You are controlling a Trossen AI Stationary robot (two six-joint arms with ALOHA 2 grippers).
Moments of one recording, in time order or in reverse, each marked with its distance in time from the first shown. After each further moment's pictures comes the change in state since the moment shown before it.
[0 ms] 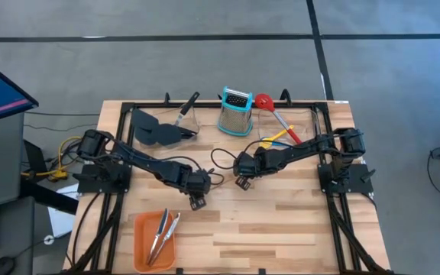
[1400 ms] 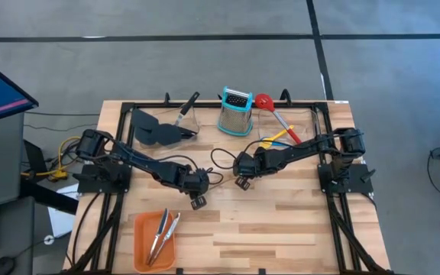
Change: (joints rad) left arm -0.005 -0.002 -0.076 0.143 -0.015 -0.003; right arm 0.001 -0.001 0.000 0.007 0.000 0.001
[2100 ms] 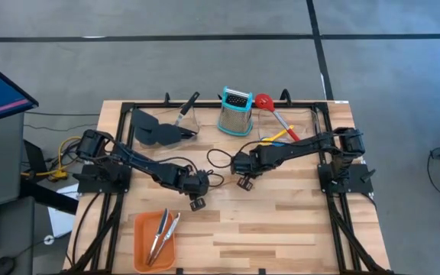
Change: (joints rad) left arm -0.002 0.002 -0.001 0.007 -0.047 0.060; right arm 0.002 0.002 0.159 -0.287 -0.069 -0.070
